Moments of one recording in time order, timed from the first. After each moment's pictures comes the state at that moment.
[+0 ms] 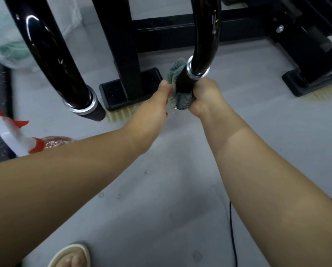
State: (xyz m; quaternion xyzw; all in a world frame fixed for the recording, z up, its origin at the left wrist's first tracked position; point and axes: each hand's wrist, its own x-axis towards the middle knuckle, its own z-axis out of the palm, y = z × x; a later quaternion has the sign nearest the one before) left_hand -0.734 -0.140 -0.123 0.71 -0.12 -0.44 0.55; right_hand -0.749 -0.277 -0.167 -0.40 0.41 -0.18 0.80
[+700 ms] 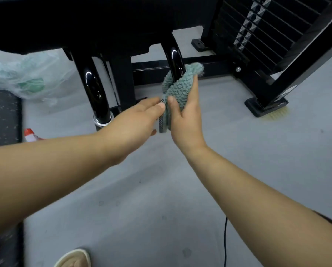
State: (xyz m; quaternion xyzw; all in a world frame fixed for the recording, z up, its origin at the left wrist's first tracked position) left_hand -0.754 -0.096 -0.025 0.71 -0.24 -0.41 0.52; right_hand -0.812 -0.195 -0.070 -0.72 0.29 -0.33 0.54
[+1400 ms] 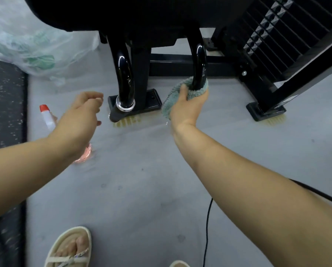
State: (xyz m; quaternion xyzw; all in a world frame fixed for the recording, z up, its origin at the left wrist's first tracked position) left_hand -0.699 -0.007 -0.063 0.79 -0.07 -0.24 0.57; right_hand -0.766 -0.187 -0.095 -0.52 0.43 -0.41 0.61
